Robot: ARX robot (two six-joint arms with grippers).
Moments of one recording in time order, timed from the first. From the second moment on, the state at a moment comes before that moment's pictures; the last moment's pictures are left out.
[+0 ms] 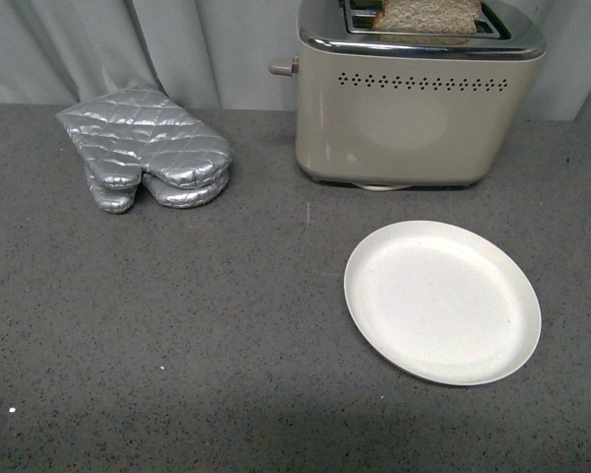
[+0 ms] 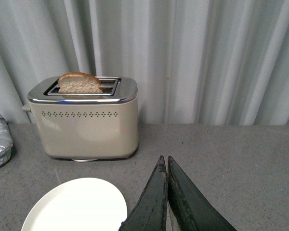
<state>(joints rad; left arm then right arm) 0.00 0.00 0.02 0.00 0.00 -0.01 0.00 0.01 0.01 0.00 0.00 -0.01</state>
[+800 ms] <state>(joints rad) 0.00 0.00 0.02 0.00 0.00 -0.01 0.00 0.00 0.01 0.00 0.00 -0.01</state>
